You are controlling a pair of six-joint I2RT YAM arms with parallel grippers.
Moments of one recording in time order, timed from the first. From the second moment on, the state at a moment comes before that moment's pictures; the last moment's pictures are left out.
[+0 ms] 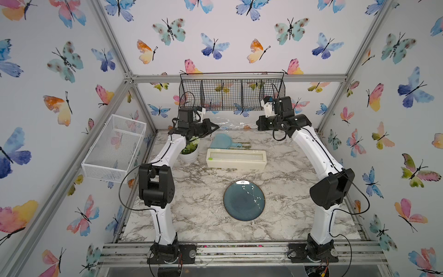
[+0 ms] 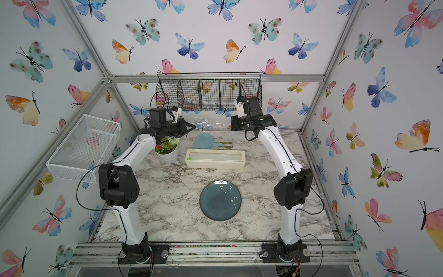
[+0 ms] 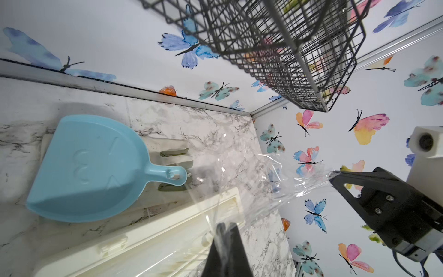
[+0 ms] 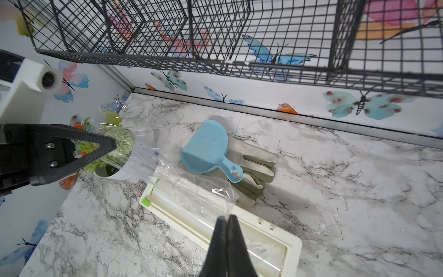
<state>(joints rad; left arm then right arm) -0.16 1.95 1.78 -0.29 0.75 -0.62 0.41 1.98 2.18 -0.81 -0.18 0.19</state>
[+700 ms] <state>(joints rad) -0.26 1.43 1.29 -0.26 0.64 -0.63 0.40 1.54 1.60 -0.72 -0.34 0.22</state>
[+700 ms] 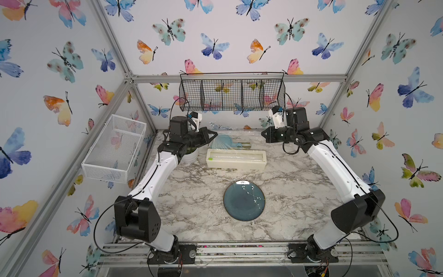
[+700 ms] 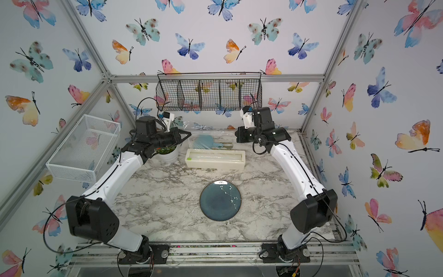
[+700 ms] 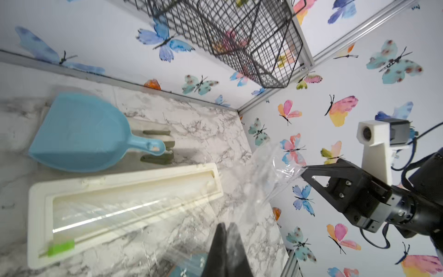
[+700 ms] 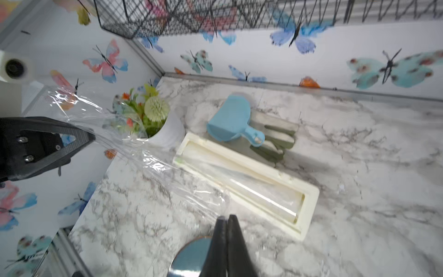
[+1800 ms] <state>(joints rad) -0.70 0.83 0.44 -0.14 0.37 -0.72 0.49 1.13 0.83 -0.71 -0.41 0.34</state>
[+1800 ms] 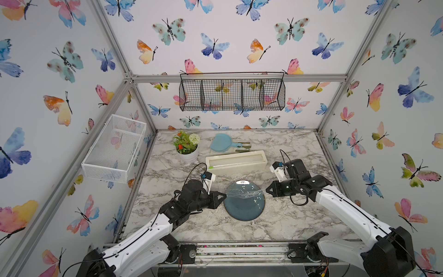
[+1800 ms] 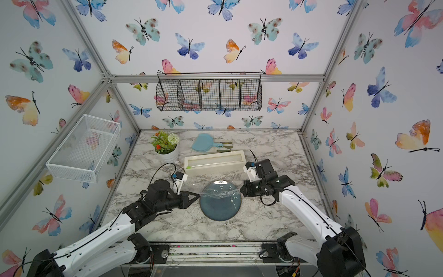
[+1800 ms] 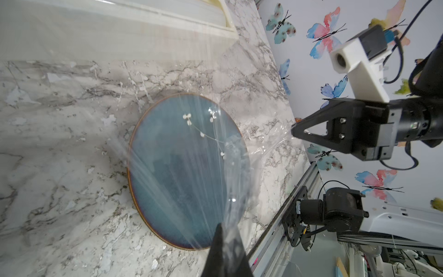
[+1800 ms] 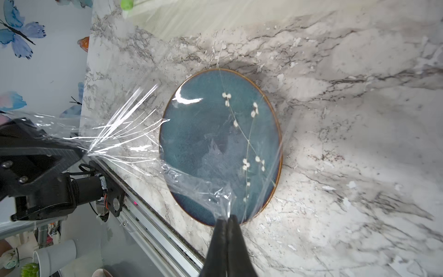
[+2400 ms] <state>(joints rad) -0.75 0.66 0.34 -0.19 0.35 -0.79 0.49 1.04 0.79 -0.83 -0.42 0.39</state>
